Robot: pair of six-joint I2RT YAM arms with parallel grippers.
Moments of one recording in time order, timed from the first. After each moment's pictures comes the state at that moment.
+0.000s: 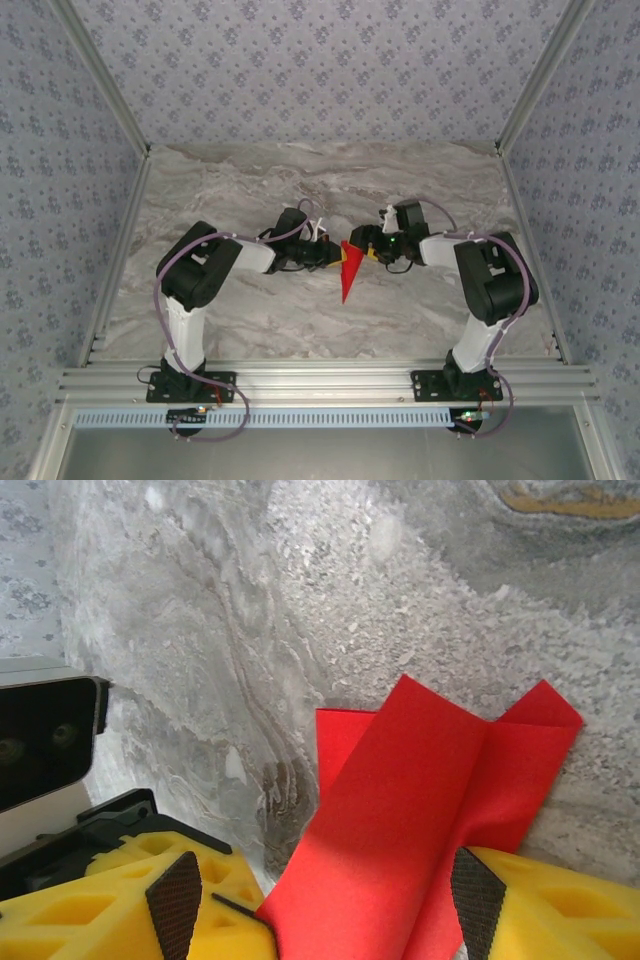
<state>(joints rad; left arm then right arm) -0.63 2.01 0.98 0.40 0.72 -0.95 0.30 1.77 0.82 0.11 -0.63 0.69</state>
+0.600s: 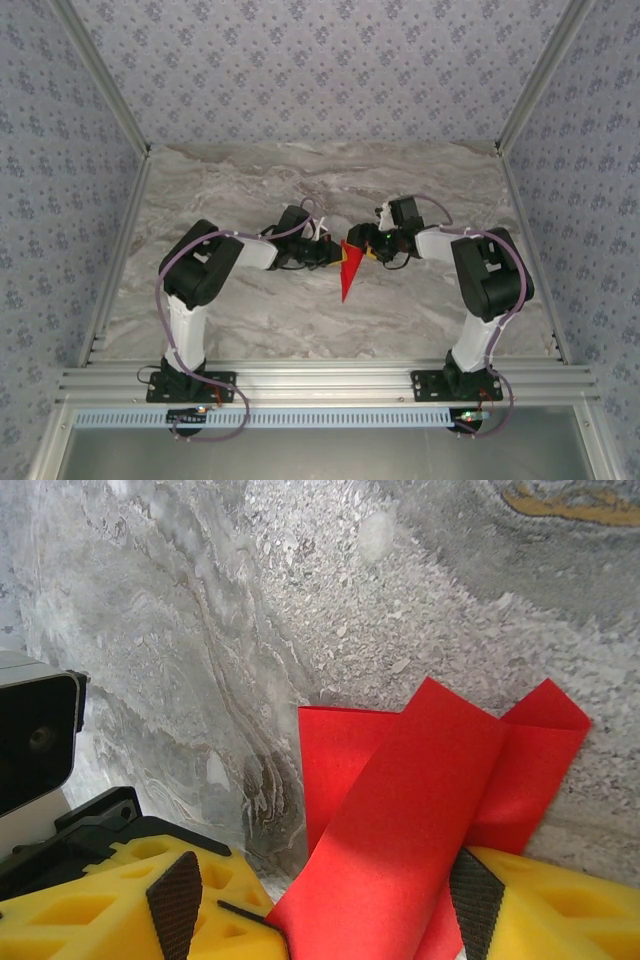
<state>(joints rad) -0.63 2.03 1.02 0.32 0.72 -0.89 0.32 1.80 0.90 -0.02 -0.59 0.66</state>
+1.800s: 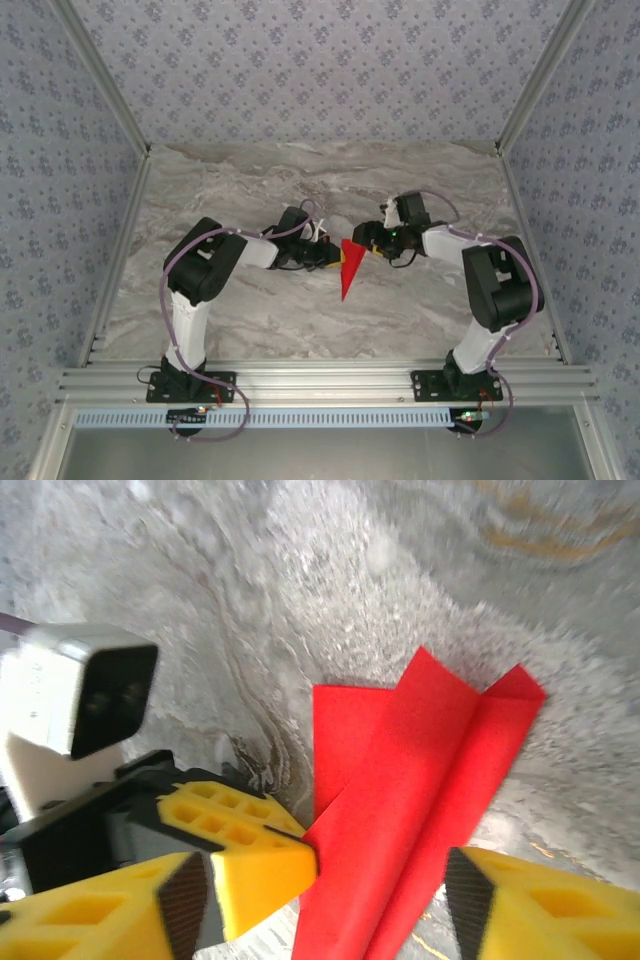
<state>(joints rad) -0.62 2.08 1.04 0.31 0.73 -0.87 0.28 1.69 0.91 -0.14 -0.57 0.57</state>
